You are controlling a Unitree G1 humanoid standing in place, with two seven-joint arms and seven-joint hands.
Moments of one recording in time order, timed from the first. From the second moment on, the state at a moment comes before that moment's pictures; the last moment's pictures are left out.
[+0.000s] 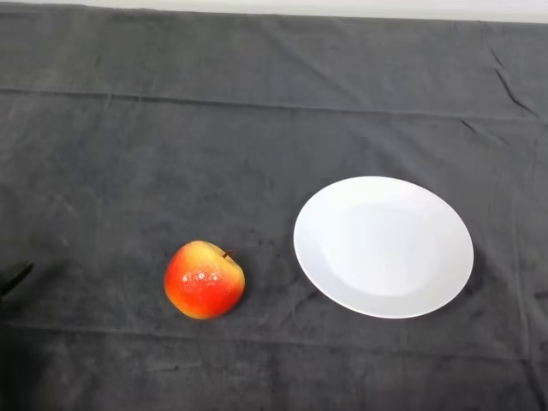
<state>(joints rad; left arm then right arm) -0.38 0.40 0.24 1.12 -0.01 -0.84 0.59 -0.56 -0.43 -1.05 1.20 1.02 -0.07 0.42</state>
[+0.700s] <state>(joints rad) -0.26 0.35 0.03 0.41 0.09 -0.48 0.56 -0.56 -0.43 -1.04 1.20 1.02 -0.07 0.42</state>
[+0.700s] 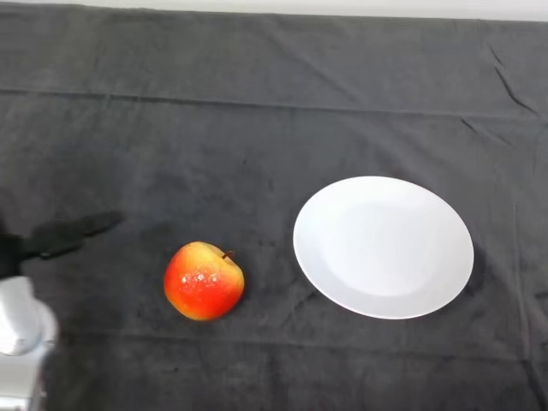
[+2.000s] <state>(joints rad) -0.22 0.33 -0.38 0.29 0.11 -0.24 0.38 -0.56 -0.43 -1.04 1.20 1.02 -0.07 0.41</state>
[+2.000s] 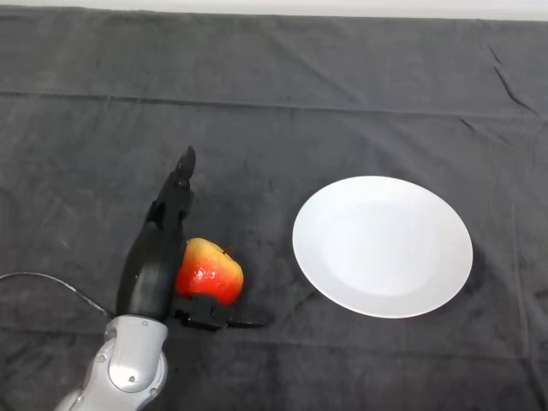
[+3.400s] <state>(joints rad) -0.51 0.27 -0.41 0.51 0.17 -0.21 0.44 -0.56 -0.43 -1.04 1.20 1.02 -0.07 0.41</state>
